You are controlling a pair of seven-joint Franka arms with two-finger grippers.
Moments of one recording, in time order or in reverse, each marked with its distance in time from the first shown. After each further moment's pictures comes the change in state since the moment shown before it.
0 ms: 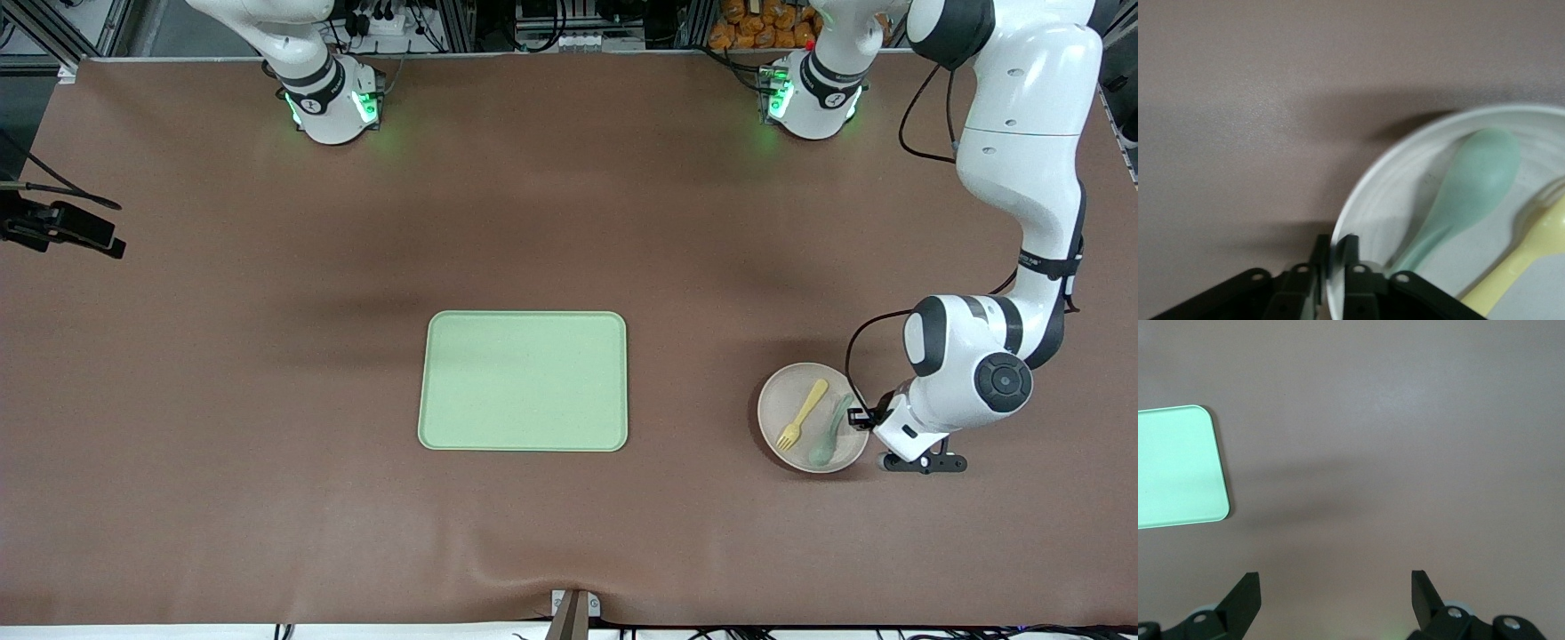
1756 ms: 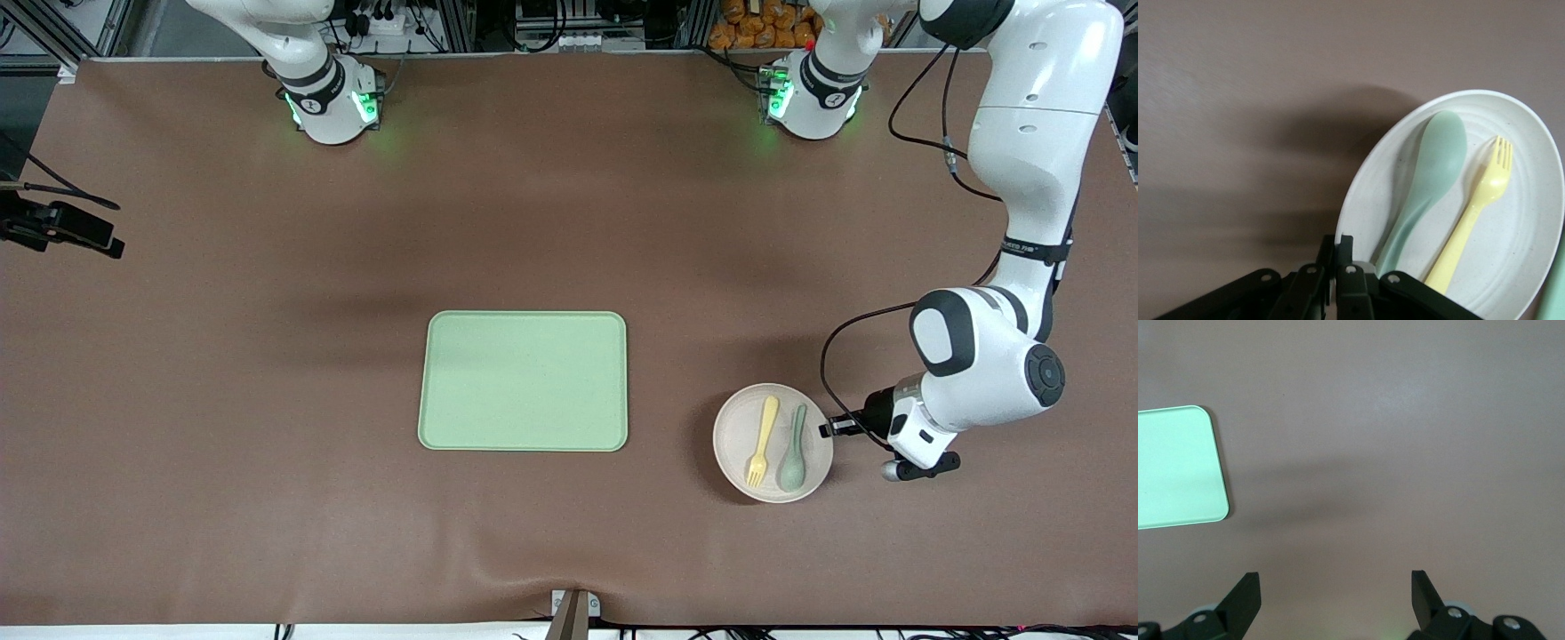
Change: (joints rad) left arm 0.073 -0.050 -0.144 0.019 -0.350 -0.042 -0.039; right arm -0.001 0.000 -0.003 0.000 0.000 0.000 0.000
